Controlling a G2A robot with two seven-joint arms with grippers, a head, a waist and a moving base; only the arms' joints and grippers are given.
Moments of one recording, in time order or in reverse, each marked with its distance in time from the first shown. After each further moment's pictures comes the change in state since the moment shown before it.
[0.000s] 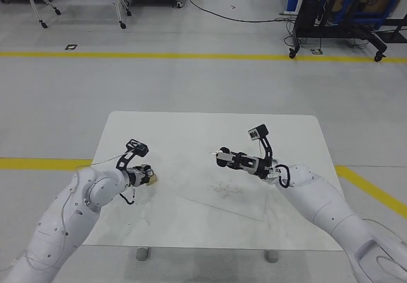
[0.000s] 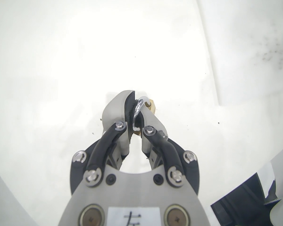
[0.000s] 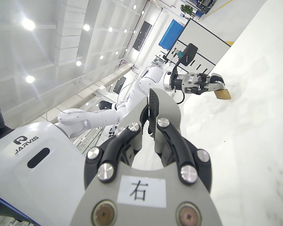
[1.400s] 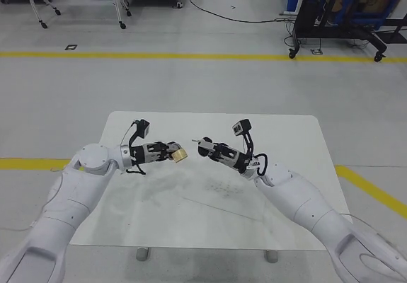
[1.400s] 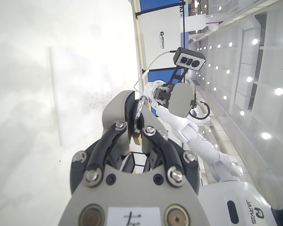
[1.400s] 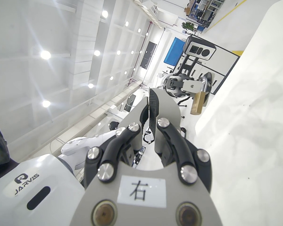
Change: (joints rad) left arm -0.308 -0.138 0.122 0.471 -1.227 -0.010 -0.267; right arm 0.044 -0.125 -0.063 0.045 0.017 0.091 -0.191
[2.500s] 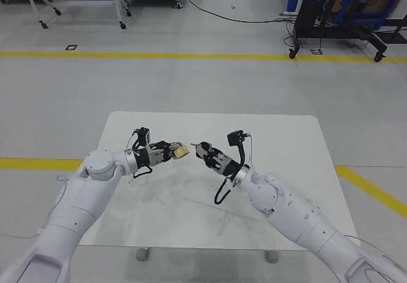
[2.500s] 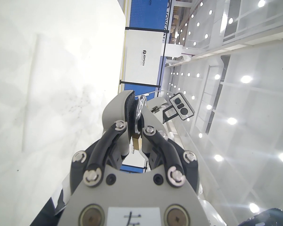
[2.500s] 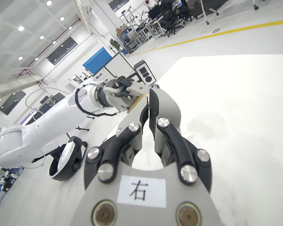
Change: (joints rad) left arm 0.069 -0.026 -0.038 -0.034 -0.147 0.250 0.100; right arm -0.178 0.050 0.095 -0.318 -1.177 0.380 -0.807
